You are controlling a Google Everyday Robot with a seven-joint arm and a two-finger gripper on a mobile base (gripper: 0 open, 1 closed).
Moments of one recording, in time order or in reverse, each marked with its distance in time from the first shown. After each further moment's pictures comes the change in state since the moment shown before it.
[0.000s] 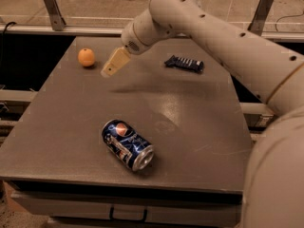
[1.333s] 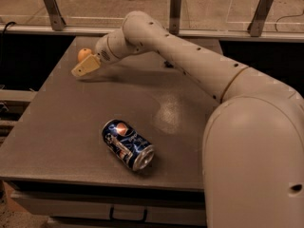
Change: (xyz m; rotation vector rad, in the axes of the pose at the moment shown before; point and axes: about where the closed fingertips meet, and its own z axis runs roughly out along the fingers) arm -0.041 0.014 0.110 -0.072 -0.169 0.184
